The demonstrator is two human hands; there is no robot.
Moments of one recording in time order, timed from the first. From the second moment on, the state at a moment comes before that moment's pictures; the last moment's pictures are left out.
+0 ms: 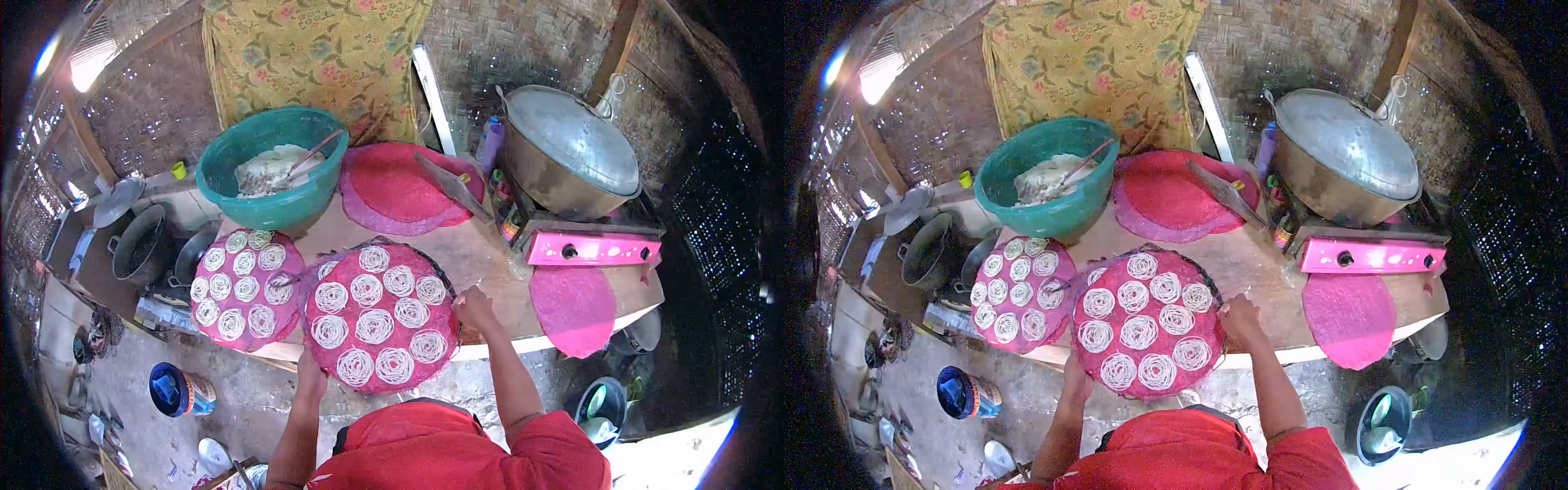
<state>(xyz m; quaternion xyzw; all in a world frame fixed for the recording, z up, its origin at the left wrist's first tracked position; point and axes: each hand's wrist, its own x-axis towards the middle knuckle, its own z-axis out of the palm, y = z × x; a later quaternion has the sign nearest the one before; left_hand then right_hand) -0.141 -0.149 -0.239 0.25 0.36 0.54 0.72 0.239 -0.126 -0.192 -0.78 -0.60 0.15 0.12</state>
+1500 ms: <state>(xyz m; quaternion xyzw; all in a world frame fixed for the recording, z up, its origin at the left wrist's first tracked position) -0.109 -0.122 -0.179 0.62 0.56 0.48 0.25 0.322 -0.013 -0.145 -0.63 -0.62 -0.01 0.47</state>
